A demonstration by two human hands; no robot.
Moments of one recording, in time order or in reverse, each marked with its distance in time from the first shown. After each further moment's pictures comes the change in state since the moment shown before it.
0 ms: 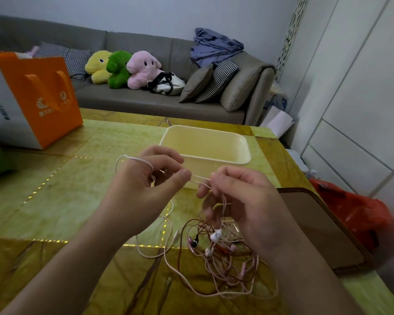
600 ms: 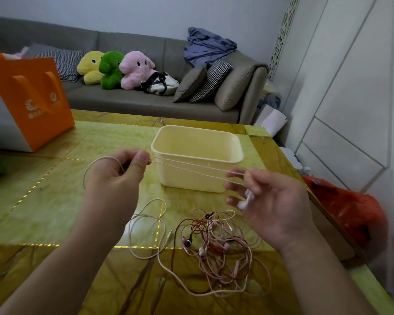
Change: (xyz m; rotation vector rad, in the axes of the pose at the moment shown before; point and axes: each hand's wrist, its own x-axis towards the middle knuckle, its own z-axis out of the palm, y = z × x) left_hand 0.008 -0.025 0.001 -0.175 0.353 -0.174; right_hand -0.002 0.005 -0.050 0.379 0.185 0.113
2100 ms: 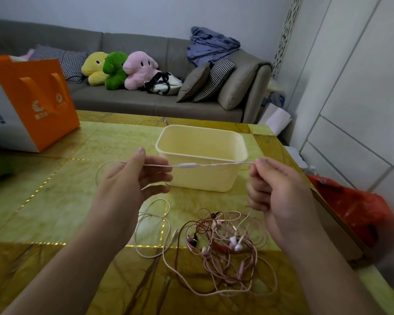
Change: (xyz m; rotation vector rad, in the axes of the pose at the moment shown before) left_hand -0.005 0.005 0.004 -0.388 -0.134 -0.297; right_hand 0.004 0.005 0.001 -0.286 0.155 -0.218
